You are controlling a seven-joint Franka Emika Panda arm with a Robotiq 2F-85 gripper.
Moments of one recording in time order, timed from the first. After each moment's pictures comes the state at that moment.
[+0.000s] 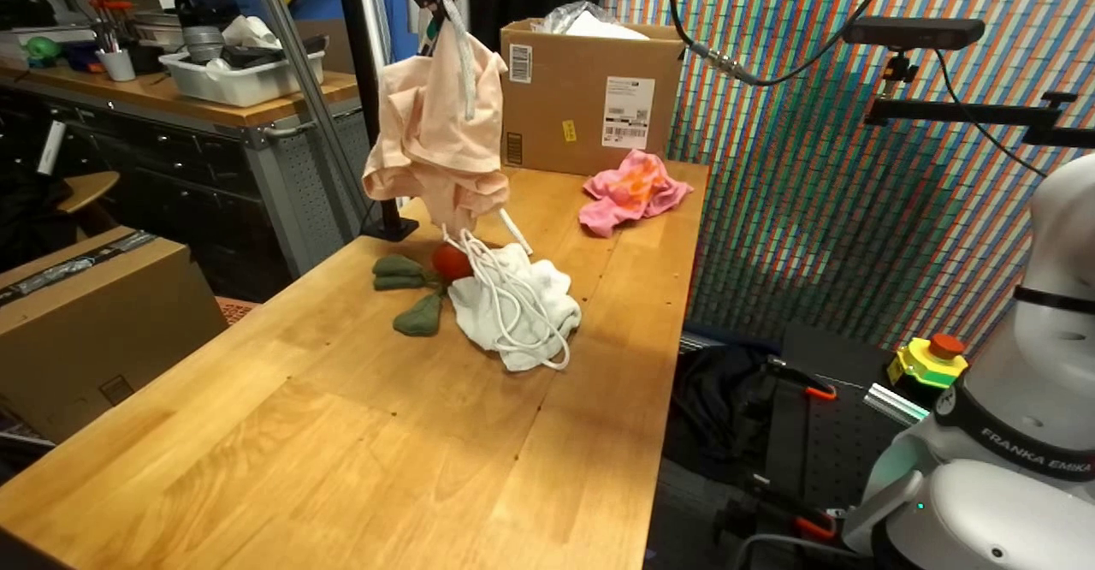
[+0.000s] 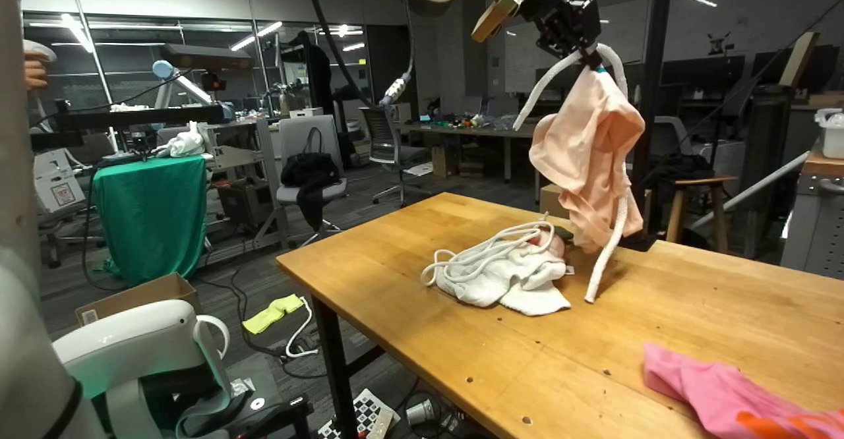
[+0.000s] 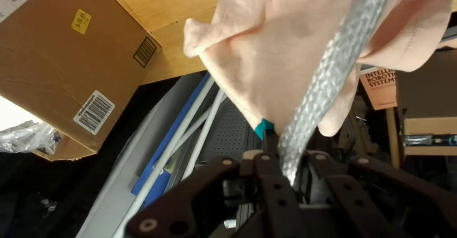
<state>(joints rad) 0.22 0.22 -0.04 -1.51 -0.63 2.14 0.67</state>
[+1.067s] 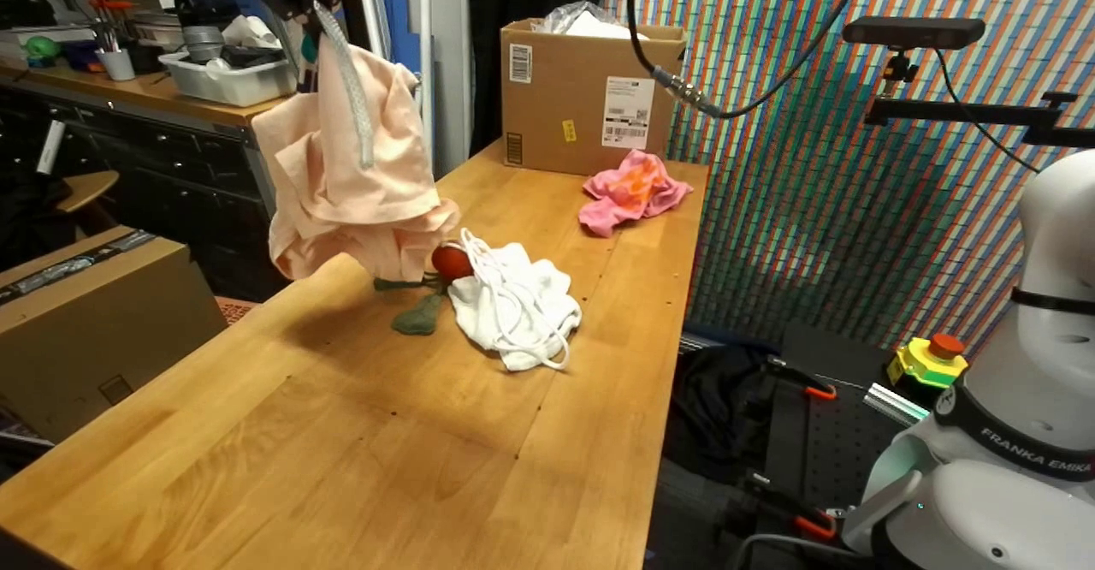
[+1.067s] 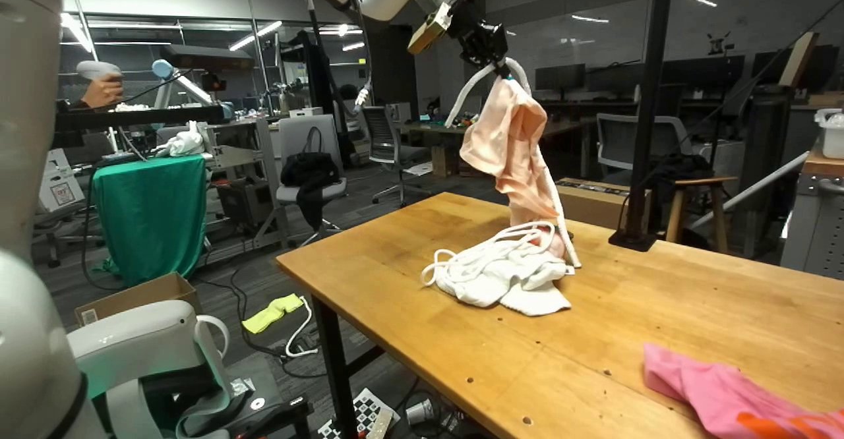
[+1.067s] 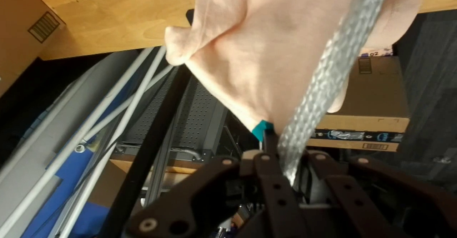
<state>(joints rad) 0.35 0.32 0.10 -1.38 -0.66 2.09 0.73</state>
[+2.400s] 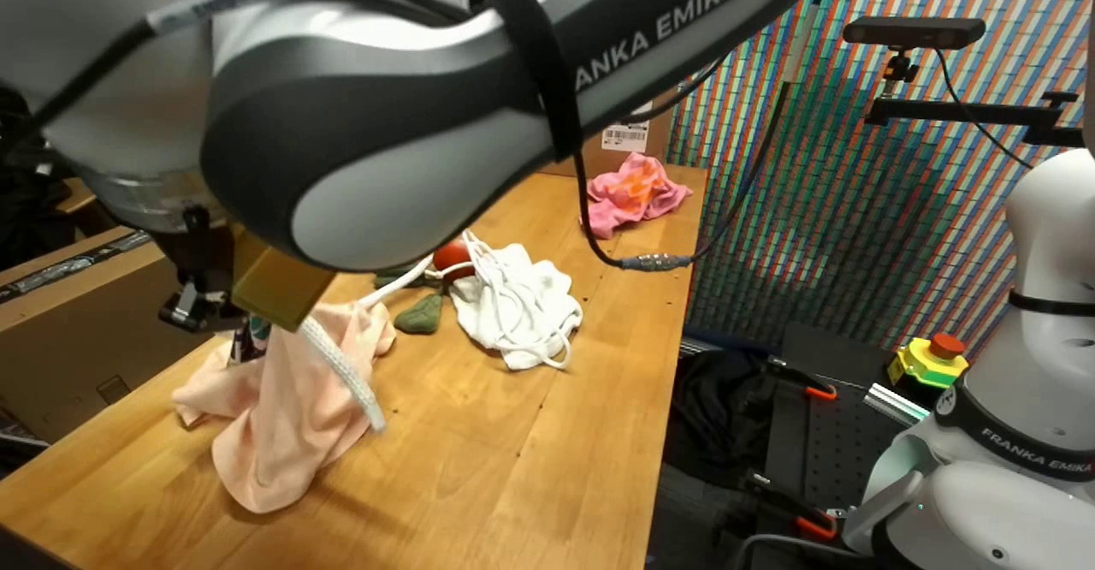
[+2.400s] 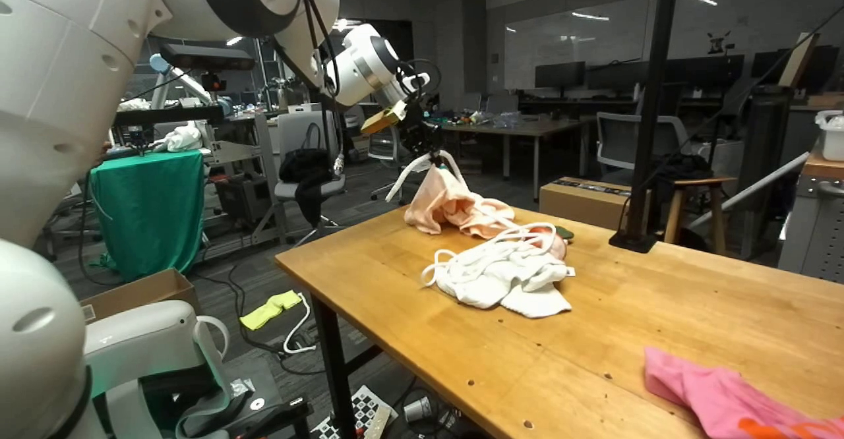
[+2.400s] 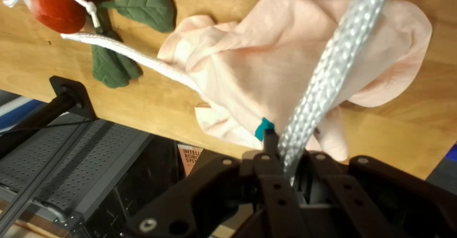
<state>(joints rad) 0.51 0.56 0.18 -1.40 -0.66 2.09 0.67</state>
